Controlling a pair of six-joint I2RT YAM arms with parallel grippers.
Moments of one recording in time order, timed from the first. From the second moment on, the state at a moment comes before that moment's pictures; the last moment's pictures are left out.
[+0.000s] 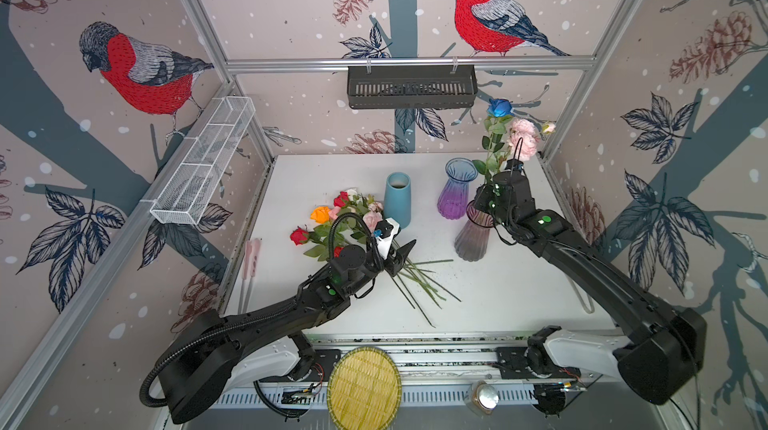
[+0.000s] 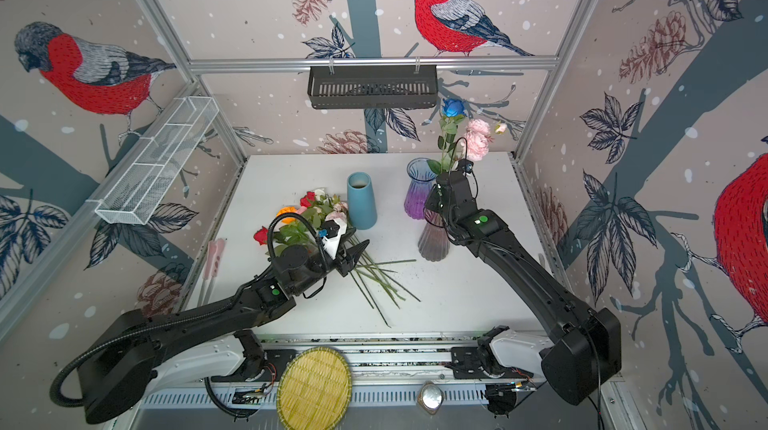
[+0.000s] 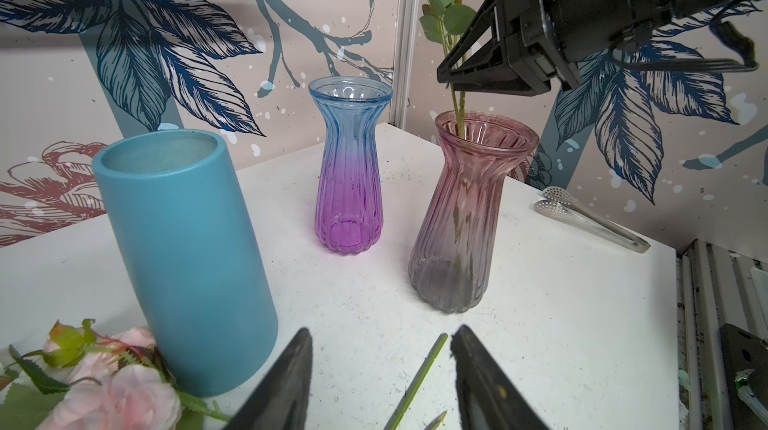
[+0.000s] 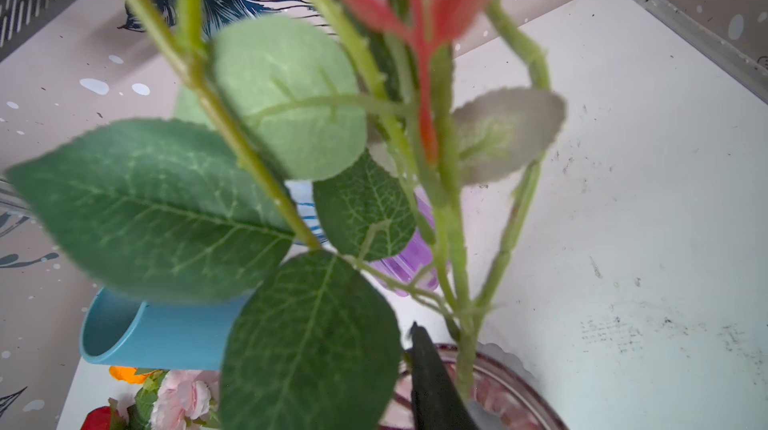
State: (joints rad) left arm -0.84 1.10 0.42 0.60 0.00 -0.07; right arm 0.50 1.24 1.10 -0.42 0.29 0.66
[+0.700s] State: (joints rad) left arm -0.84 1.10 0.43 0.60 0.00 -0.07; right arm 0.64 1.09 1.03 -0.33 0.34 0.31
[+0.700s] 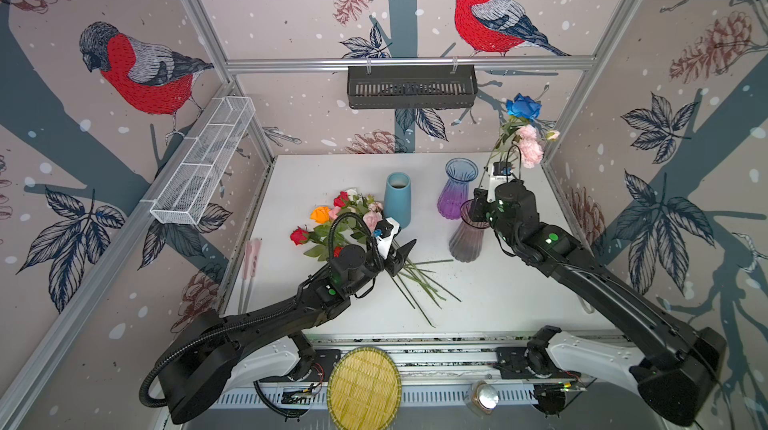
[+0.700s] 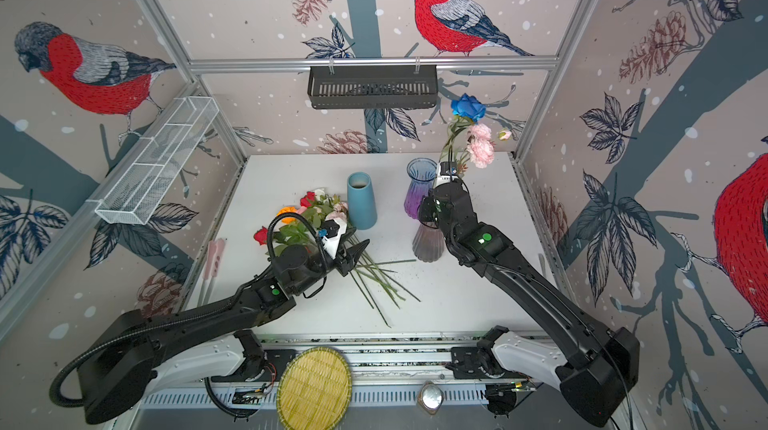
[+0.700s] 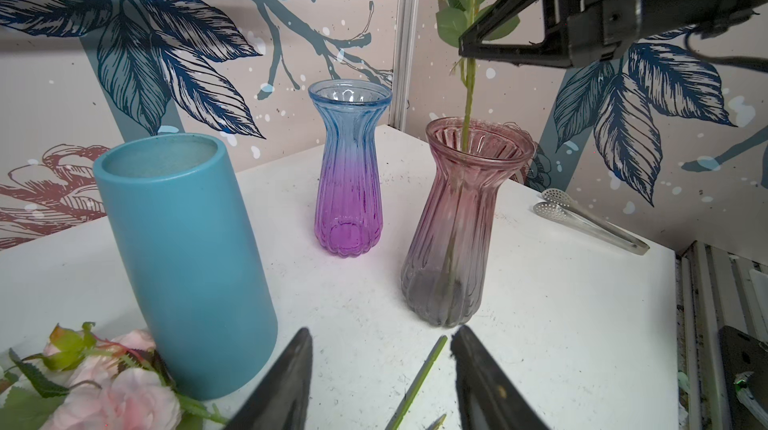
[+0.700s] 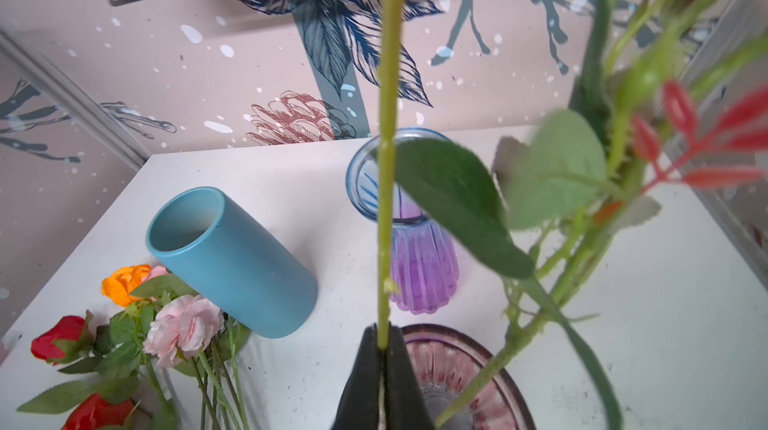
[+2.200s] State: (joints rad) left arm -0.76 1.25 0.40 0.69 -0.02 -0.26; right arm 0.39 0.63 0.79 -0.27 0.16 0.26
